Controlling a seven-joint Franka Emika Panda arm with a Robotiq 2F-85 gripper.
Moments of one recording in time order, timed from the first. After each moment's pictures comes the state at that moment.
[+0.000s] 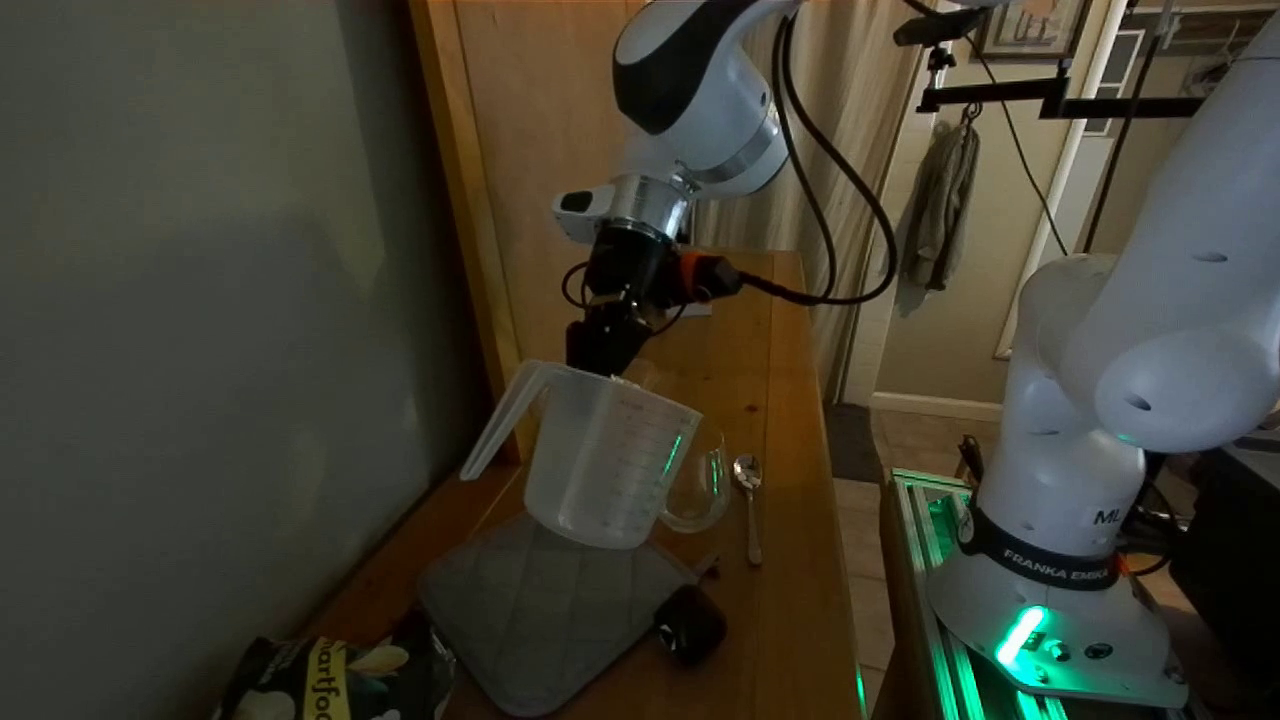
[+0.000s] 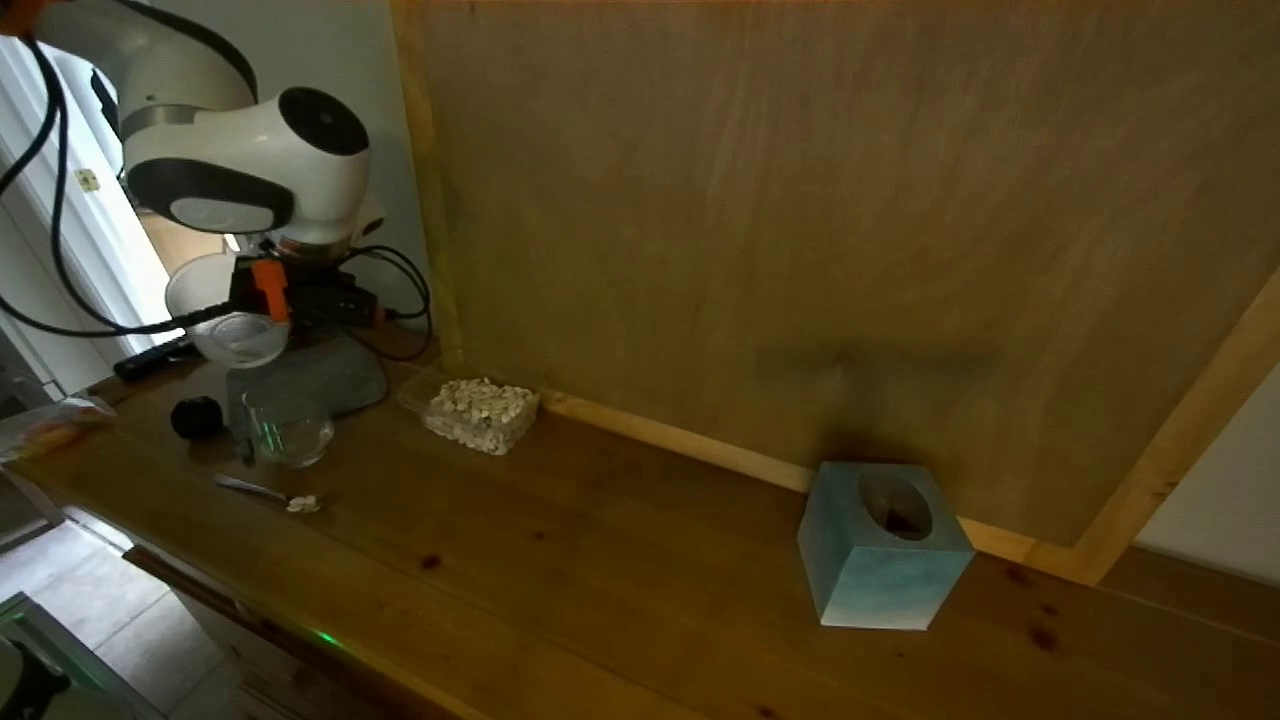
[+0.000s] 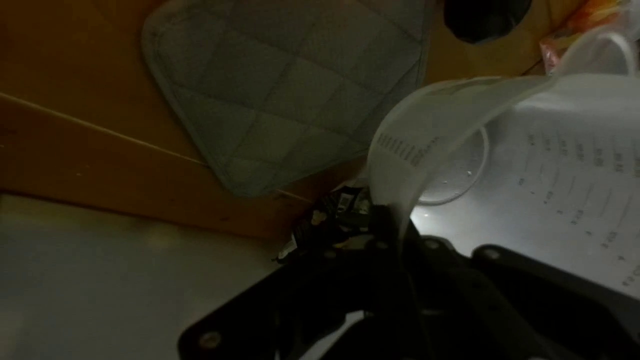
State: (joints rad) arm -0.06 -0.30 0.01 -2.53 0.84 2.12 -1.34
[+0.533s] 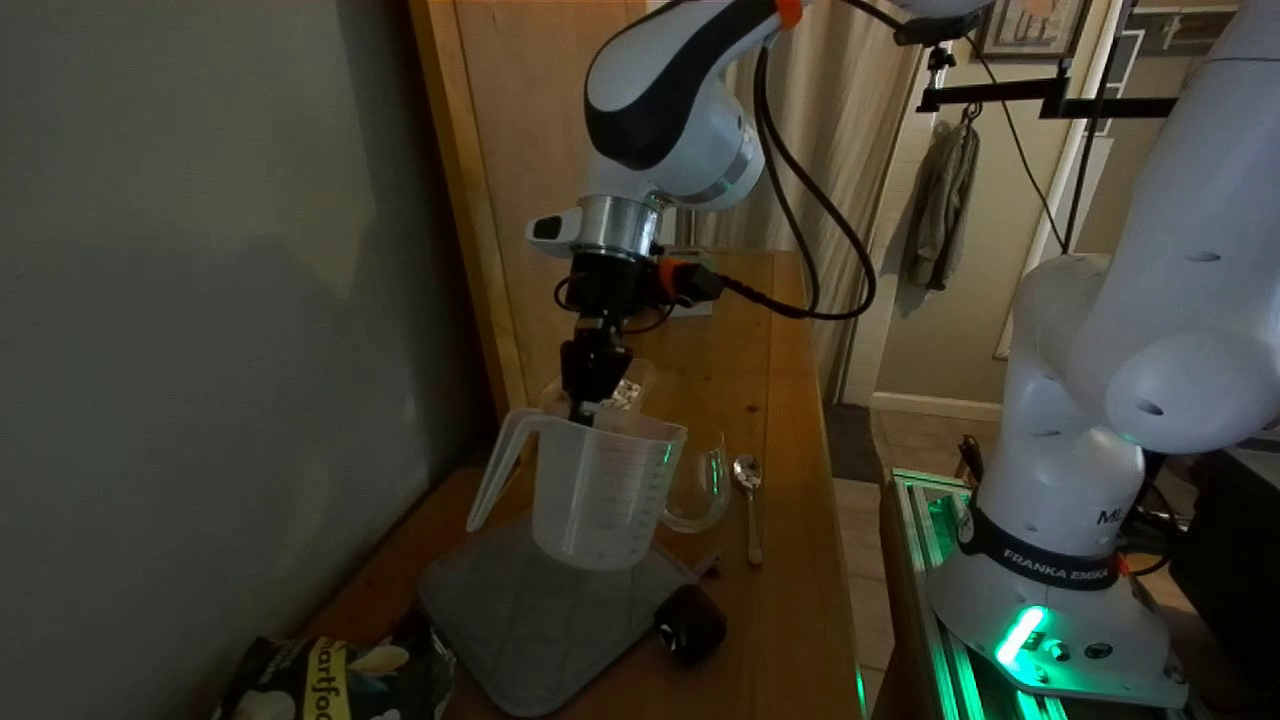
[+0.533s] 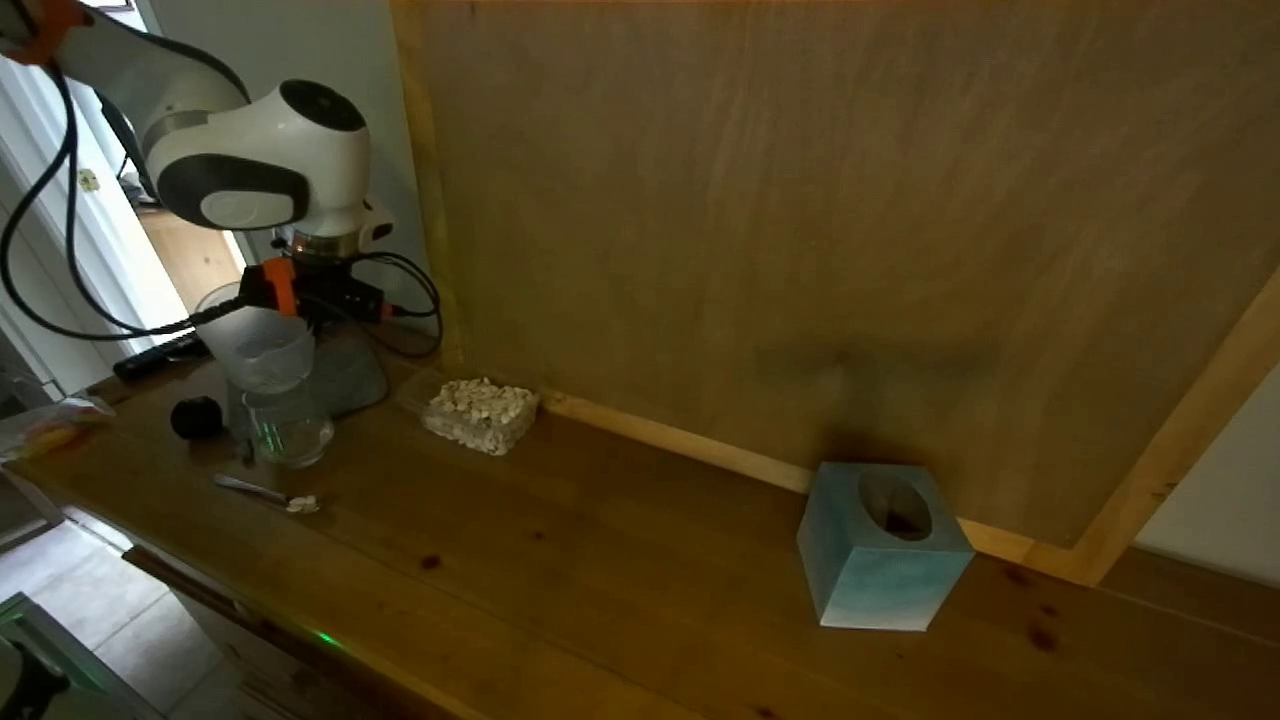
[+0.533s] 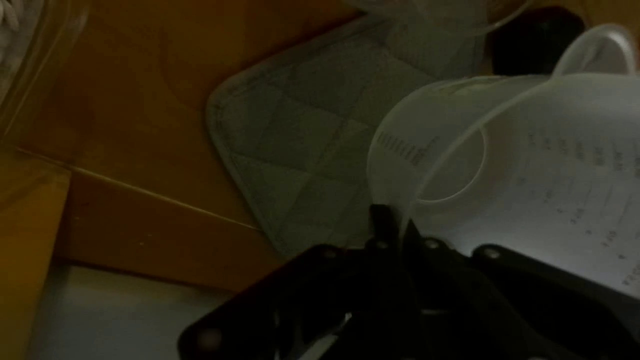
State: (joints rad) arm -0.01 -0.22 0.02 -2.49 0.64 2.21 -1.13
